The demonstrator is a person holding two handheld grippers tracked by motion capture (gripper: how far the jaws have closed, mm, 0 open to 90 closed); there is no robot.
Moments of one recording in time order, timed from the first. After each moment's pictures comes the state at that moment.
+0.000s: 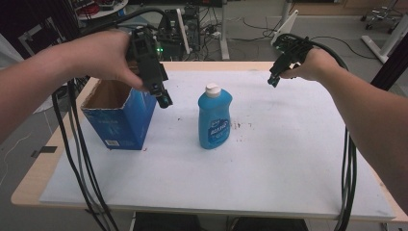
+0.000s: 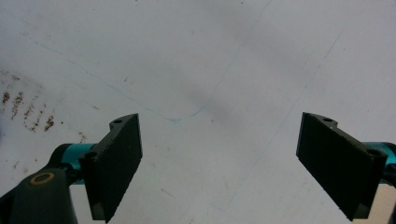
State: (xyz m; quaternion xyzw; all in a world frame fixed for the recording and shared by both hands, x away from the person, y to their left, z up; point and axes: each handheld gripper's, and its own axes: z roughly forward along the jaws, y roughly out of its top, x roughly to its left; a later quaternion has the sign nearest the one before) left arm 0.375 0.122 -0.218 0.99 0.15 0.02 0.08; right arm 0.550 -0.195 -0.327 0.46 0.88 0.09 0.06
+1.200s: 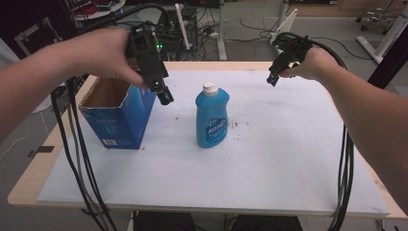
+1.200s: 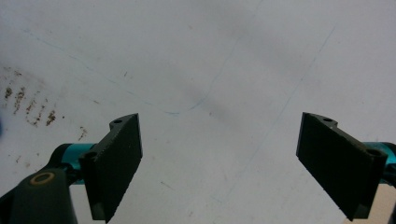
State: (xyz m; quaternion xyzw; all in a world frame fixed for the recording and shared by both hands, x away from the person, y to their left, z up) left arm 0.372 0.117 -0.214 0.98 0.15 0.03 0.10; right arm 0.544 -0.200 -0.323 0.46 0.88 0.09 0.06
